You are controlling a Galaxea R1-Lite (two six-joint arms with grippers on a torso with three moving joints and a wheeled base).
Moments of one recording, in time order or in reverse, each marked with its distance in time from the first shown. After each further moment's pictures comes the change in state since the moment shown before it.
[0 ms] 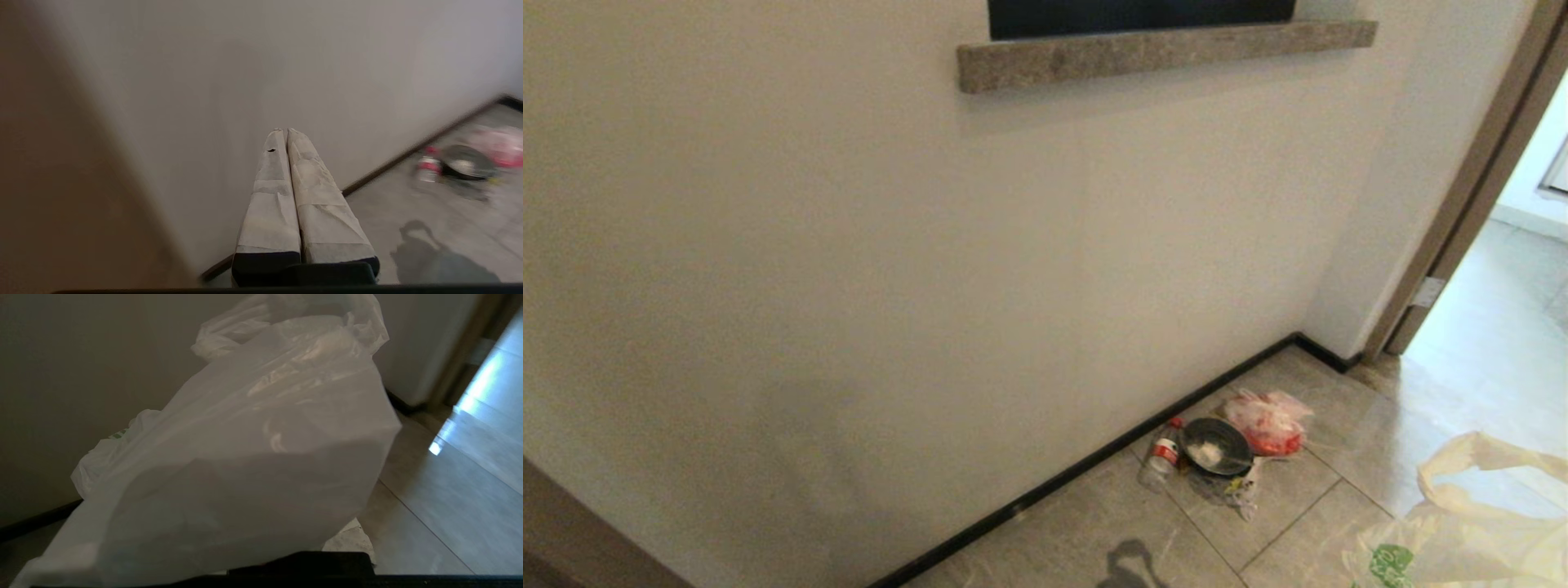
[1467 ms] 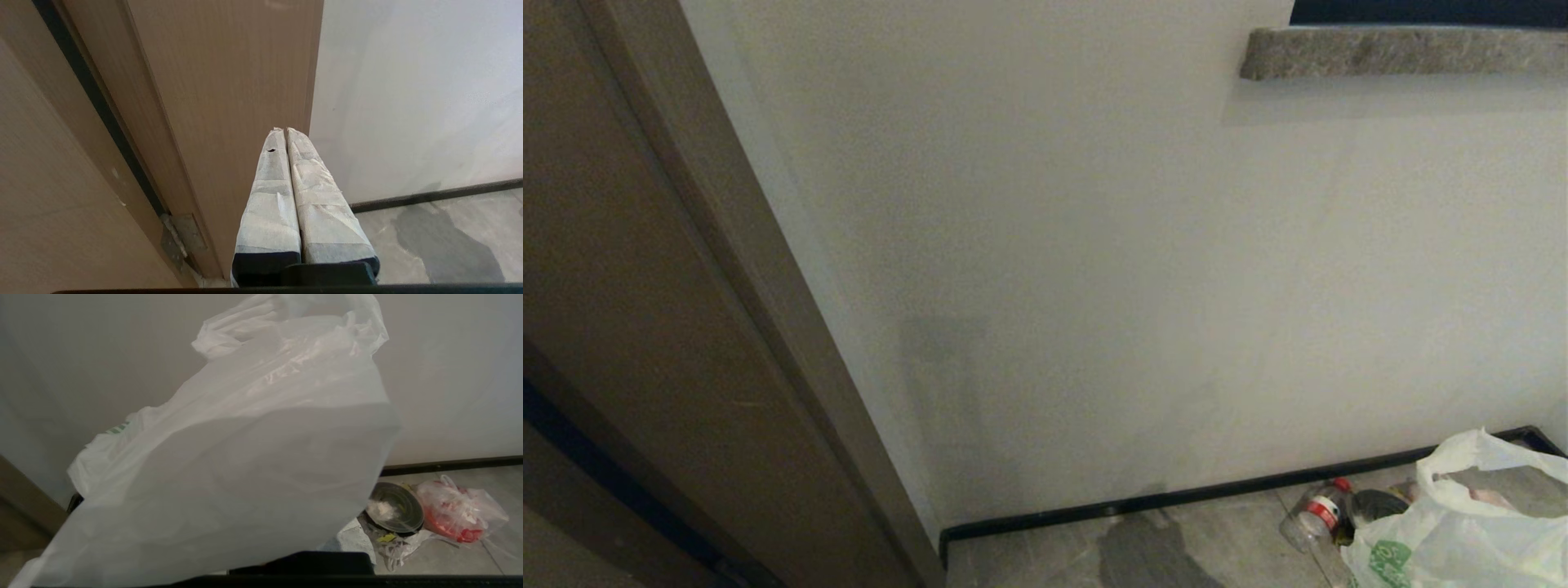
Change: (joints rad) left arm 0.000 0.000 0.000 0.000 0.001 -0.002; right arm 0.000 0.000 0.000 0.001 0.000 0.000
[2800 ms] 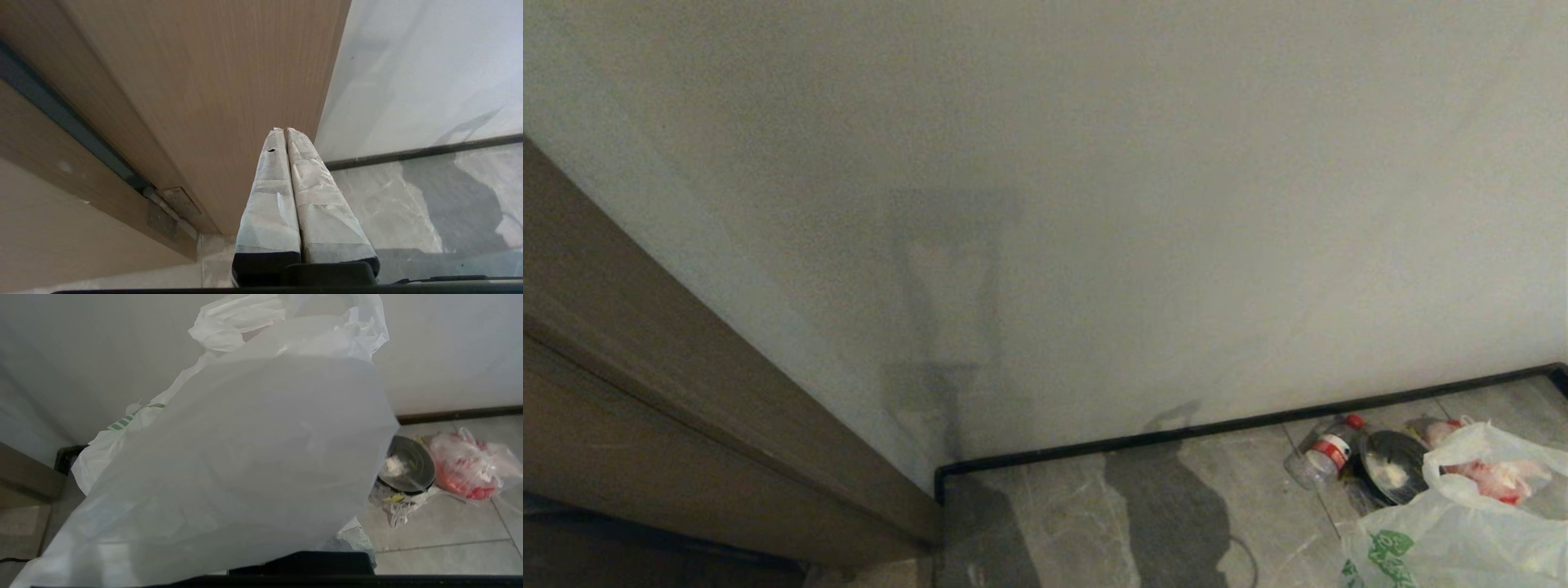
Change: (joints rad) left arm 0.000 0.000 0.000 0.000 0.000 0.000; right arm -0.001 0.000 0.000 -0.001 0.000 0.000
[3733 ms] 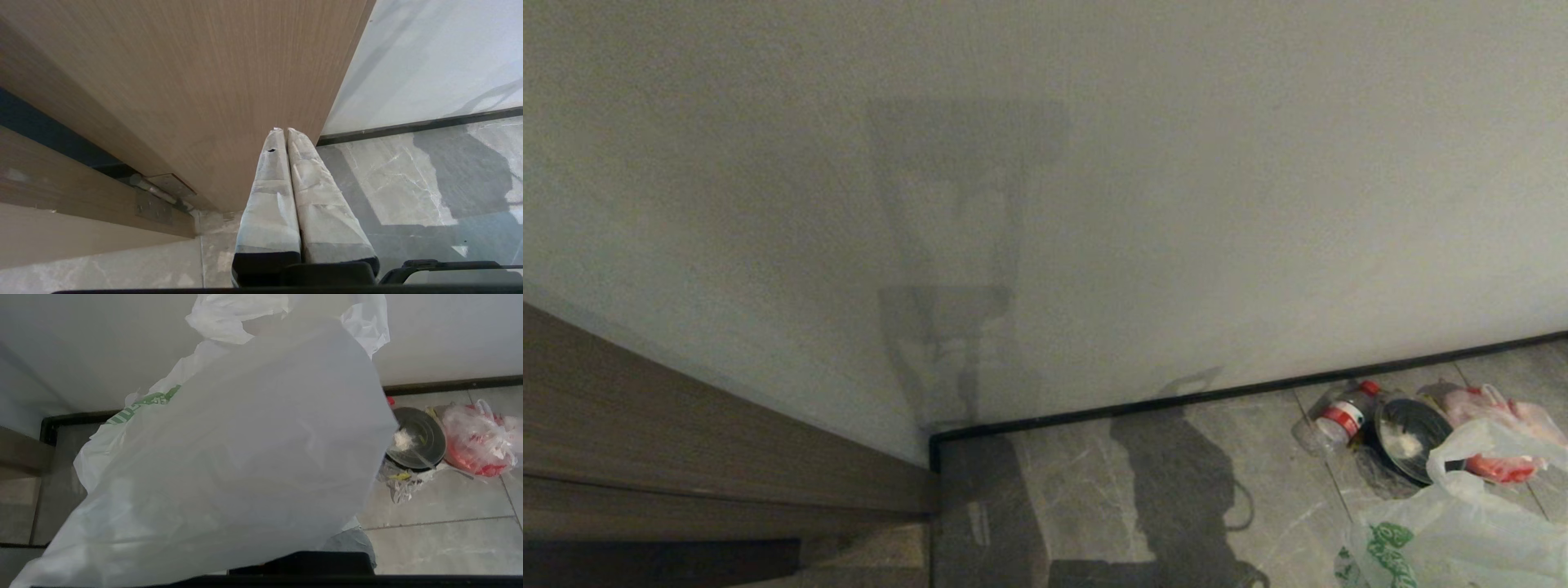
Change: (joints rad) left arm 0.000 0.000 0.000 0.000 0.000 0.002; right arm 0.000 0.000 -0.011 0.025 0.000 -0.008
